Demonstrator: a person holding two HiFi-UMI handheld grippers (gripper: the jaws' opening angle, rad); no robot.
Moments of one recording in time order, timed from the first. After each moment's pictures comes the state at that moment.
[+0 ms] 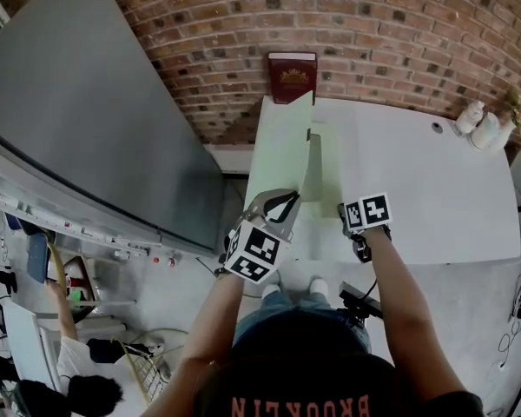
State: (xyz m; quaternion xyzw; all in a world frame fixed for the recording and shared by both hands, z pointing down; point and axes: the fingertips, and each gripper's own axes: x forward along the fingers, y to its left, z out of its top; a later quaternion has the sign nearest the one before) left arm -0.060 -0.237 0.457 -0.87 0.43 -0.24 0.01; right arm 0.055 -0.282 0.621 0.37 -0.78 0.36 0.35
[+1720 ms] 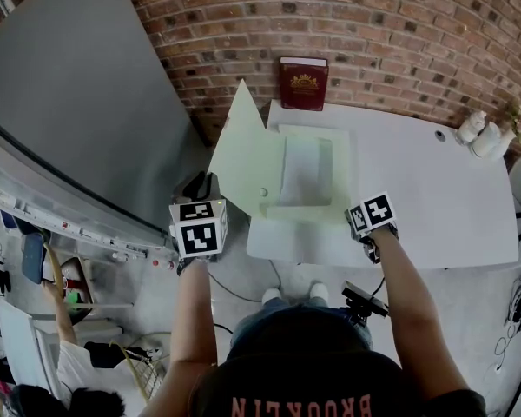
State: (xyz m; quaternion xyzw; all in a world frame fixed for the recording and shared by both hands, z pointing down) left arm -0.296 -0.253 0.425 -0.67 0.70 -0.22 -0.13; right arm 0.049 -0.279 0.622 0.34 -0.77 0.31 0.44
